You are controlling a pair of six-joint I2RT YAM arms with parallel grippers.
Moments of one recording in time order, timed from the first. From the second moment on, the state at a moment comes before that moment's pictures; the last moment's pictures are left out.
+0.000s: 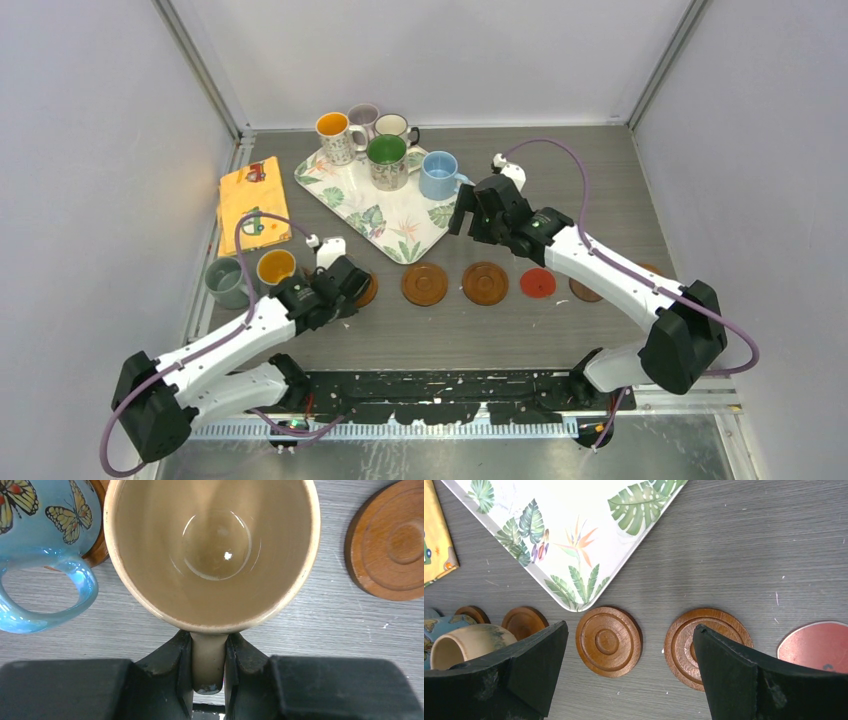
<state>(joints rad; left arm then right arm) -0.79 0.96 0.68 -0.80 -0.48 -0.79 0.68 1.39 1.13 -0.48 0.28 0.74</state>
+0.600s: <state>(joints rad) -0.79 1.09 0.64 -0.66 -0.48 -0.79 0.68 1.40 1.13 -0.48 0.27 0.74</state>
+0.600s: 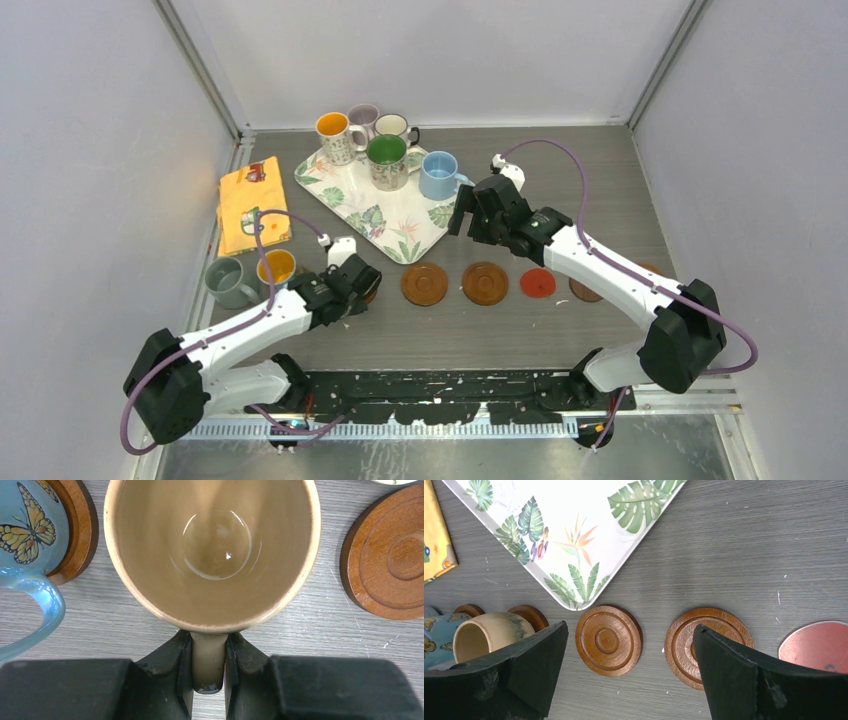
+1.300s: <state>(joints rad) -0.79 1.05 0.62 -0.66 -0.48 -0.82 0.68 1.40 1.13 -0.48 0.26 0.74</state>
